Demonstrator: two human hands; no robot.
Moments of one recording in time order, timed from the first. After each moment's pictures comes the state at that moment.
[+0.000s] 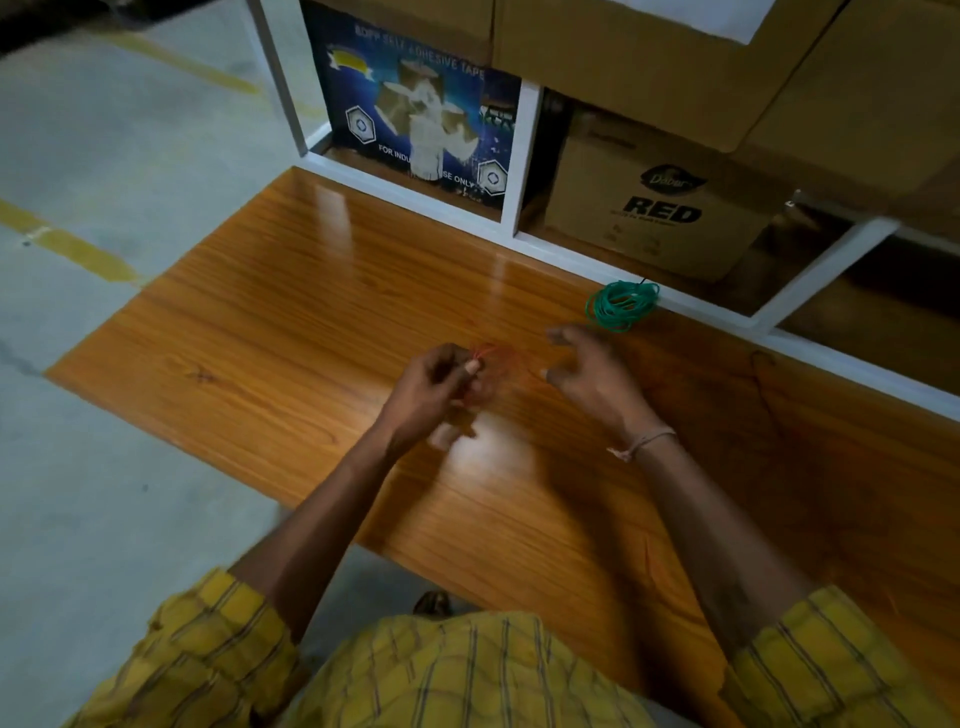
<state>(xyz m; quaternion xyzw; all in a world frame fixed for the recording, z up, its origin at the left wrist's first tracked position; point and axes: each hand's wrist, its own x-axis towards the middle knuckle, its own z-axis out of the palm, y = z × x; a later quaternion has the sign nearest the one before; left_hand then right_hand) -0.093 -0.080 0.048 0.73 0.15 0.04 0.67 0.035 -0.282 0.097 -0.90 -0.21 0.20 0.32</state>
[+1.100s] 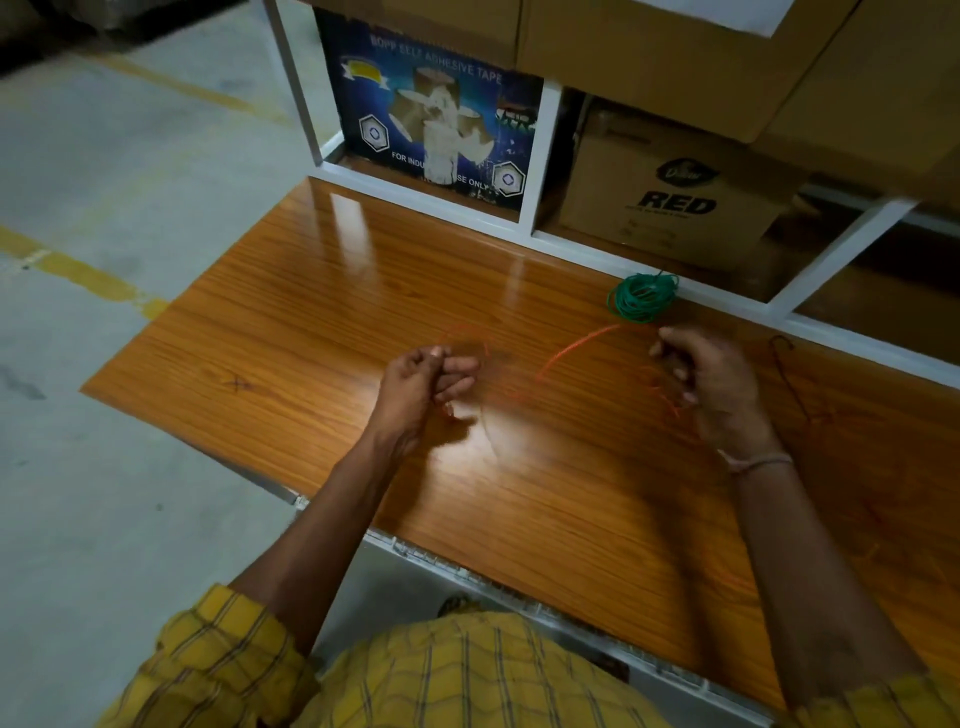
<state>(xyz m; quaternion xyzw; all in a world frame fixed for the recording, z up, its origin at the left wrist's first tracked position) -0.122 -0.040 0.046 0.49 0.25 0.07 0.84 0.001 -0.336 0.126 -0.75 -0.02 0.16 0.64</state>
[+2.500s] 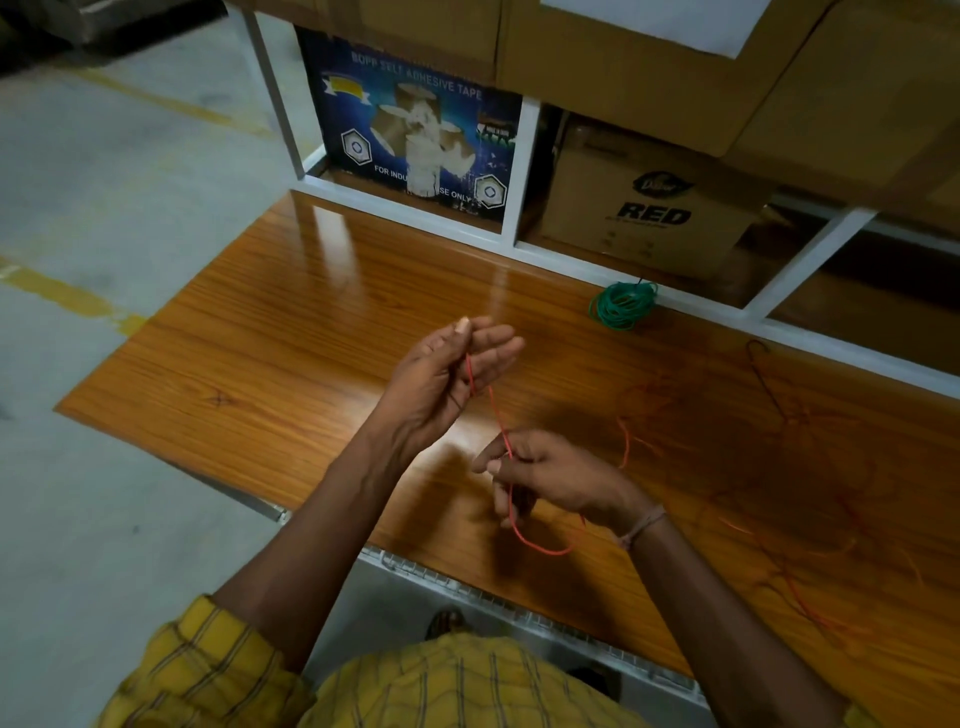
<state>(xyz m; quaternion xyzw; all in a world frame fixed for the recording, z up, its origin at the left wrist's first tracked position) -0.111 -0.066 0.111 0.37 0.09 0.00 0.92 -0.093 -0.257 0.090 -0.72 -0.23 0.48 0.45</state>
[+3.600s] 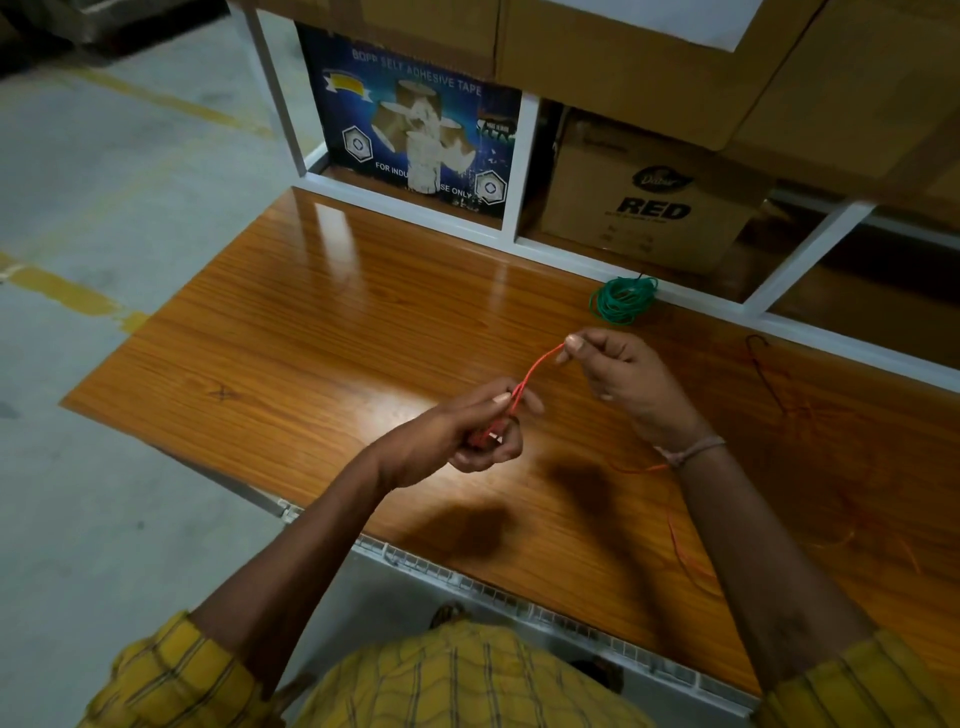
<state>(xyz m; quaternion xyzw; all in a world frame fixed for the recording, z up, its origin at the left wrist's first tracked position) -0.153 -0.075 0.102 0.62 -0.08 -0.21 0.75 -0.022 -0.291 0.128 -0.76 -0.20 0.22 0.58</state>
